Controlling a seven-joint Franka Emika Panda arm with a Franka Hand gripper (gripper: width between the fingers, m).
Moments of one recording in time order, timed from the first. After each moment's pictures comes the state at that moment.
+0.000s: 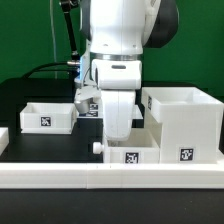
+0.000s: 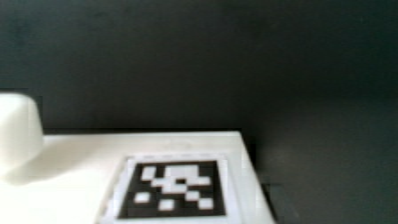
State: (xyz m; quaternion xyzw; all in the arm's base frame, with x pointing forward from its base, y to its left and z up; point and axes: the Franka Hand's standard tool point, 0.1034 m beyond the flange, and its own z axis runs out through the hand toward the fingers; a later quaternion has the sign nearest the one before) arm 0.544 -0.009 0.010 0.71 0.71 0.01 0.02
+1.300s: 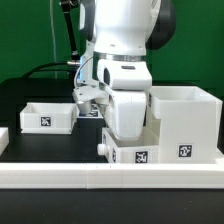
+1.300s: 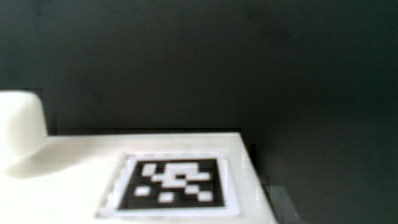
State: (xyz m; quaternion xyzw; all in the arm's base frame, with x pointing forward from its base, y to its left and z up) arm 0.543 -0.008 0.010 0.65 0.76 -0.01 0.03
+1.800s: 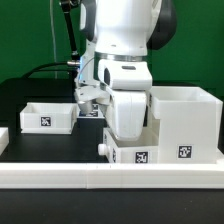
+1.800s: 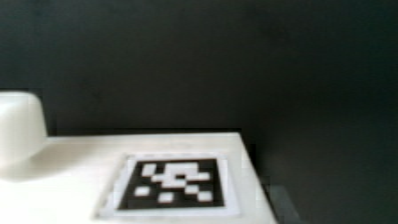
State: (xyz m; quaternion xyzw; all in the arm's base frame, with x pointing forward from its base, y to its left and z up) arm 0.546 0.000 0.010 0.67 0.74 0.00 0.03
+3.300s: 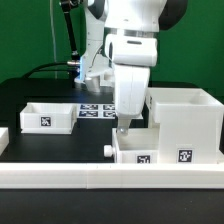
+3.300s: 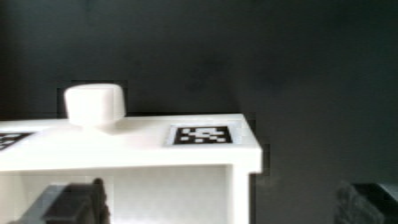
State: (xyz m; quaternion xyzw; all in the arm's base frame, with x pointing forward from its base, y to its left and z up) arm 0.553 -0.004 0.057 0.70 0.71 -0.02 0.04
